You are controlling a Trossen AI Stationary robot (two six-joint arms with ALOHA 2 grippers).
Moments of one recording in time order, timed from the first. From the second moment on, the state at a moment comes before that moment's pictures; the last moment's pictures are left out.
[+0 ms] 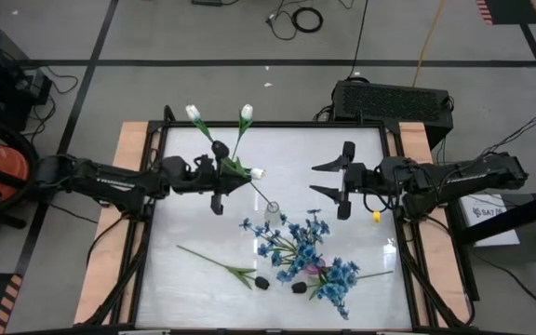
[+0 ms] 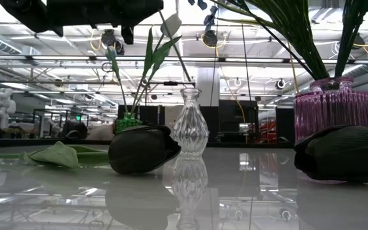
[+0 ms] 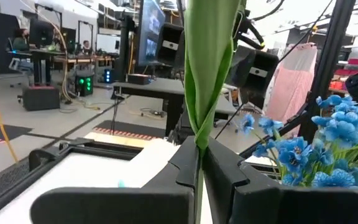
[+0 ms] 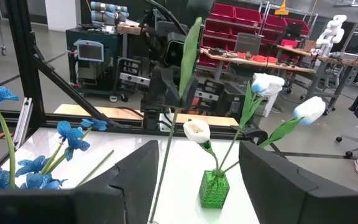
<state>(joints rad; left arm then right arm) 0.06 1.15 0.53 0.77 0.06 -0.13 0.14 0.95 0.82 0.06 0.27 -0.09</state>
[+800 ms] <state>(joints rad) 0.07 1.30 0.53 0.84 0.05 -0.14 0.14 0.95 0.82 0.03 0.27 -0.09</state>
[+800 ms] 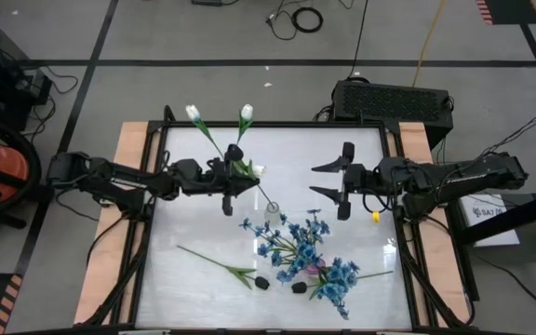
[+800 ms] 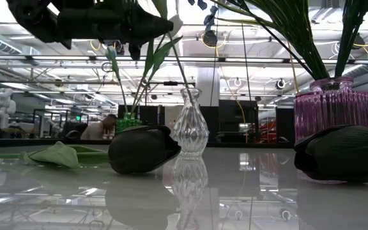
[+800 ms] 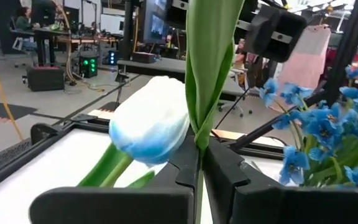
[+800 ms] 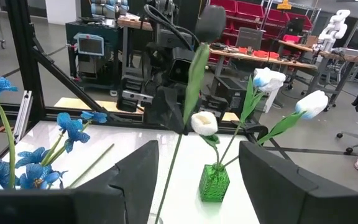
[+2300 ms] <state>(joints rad) 0.07 0.88 0.53 0.29 0.08 -0.12 0.14 0.95 0.82 0.02 0.26 -0.09</state>
